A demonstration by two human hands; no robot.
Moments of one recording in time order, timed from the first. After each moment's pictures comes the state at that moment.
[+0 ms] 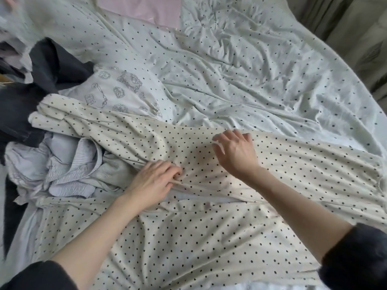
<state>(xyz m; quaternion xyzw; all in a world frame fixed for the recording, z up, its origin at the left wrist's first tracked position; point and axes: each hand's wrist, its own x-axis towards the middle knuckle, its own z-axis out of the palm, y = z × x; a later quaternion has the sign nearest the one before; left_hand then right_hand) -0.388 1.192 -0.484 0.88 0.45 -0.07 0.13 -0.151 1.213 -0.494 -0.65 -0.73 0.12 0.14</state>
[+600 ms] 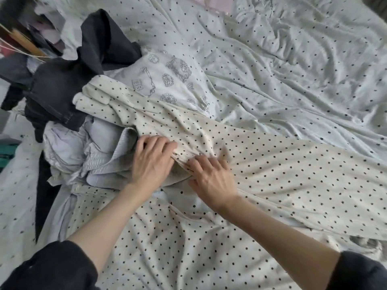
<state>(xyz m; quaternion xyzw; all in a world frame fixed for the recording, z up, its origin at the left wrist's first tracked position) -0.486 1.236 -0.499 0.83 0.55 0.05 -0.09 -0.313 1.209 -0.520 -0.54 -0.82 0.14 0.12</state>
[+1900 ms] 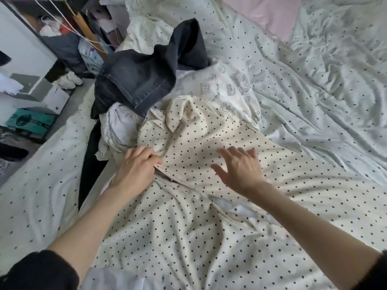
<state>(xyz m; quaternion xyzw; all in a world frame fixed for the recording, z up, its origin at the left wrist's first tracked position) -0.623 1.175 -0.468 0.77 0.64 0.05 0.01 -0.367 1.237 -0.465 -0.50 -0.85 0.15 -0.02</state>
